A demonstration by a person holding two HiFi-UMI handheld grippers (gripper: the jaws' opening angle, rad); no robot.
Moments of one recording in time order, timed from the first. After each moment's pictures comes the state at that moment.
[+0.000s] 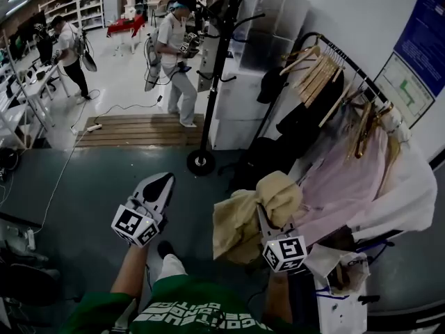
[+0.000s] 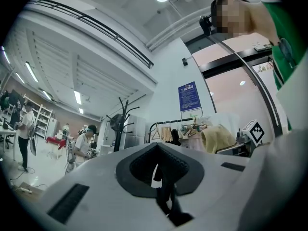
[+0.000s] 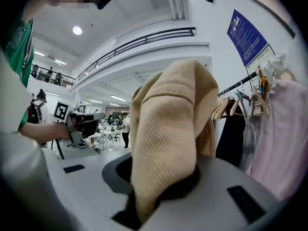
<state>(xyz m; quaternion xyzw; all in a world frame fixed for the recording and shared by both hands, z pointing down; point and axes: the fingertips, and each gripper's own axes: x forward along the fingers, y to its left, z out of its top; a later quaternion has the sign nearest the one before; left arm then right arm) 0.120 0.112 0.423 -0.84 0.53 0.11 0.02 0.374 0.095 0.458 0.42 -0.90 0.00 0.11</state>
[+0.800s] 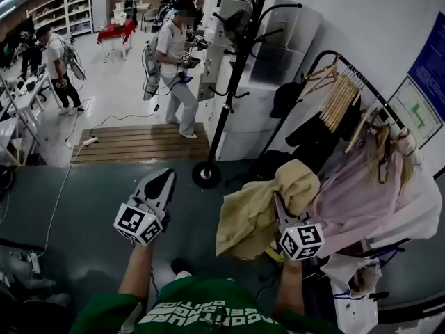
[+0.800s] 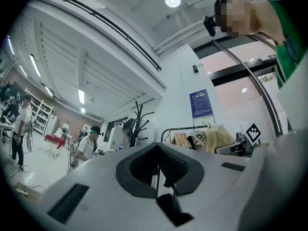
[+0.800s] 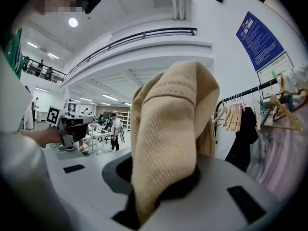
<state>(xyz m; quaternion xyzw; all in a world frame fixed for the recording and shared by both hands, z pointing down) -0.046 0.025 0.406 -0.84 0.52 0.14 0.02 0.249 -0.003 0.416 0.47 -0.88 -0.01 0.10</state>
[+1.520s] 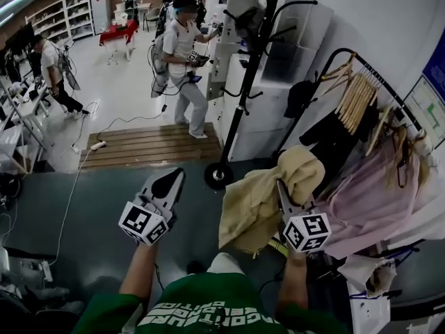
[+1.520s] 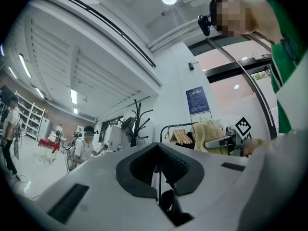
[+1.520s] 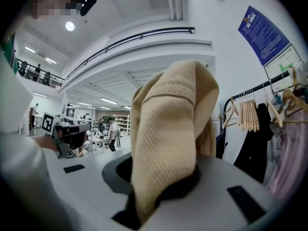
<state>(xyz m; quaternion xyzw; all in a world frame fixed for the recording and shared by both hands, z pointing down) -0.090 -0.013 0.405 -0.86 0.49 0.12 0.03 0.170 -0.054 0.405 0.47 -0.88 0.00 0.08</state>
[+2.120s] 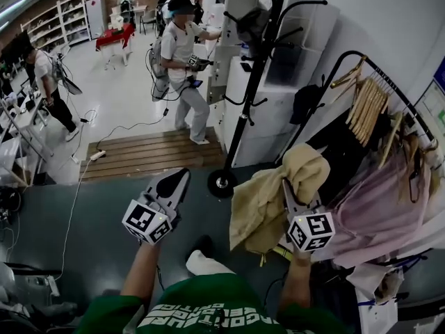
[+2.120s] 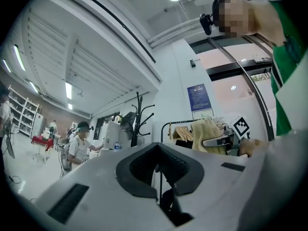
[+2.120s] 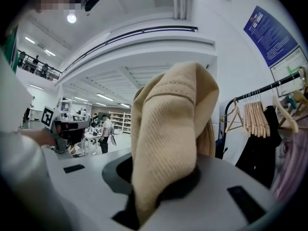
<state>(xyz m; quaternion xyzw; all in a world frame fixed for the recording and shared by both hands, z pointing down) -0.112 -0.101 0.414 -0.88 0.46 0.10 0.02 0.147 -0.133 0.411 0.49 -0.87 -0.02 0.09</state>
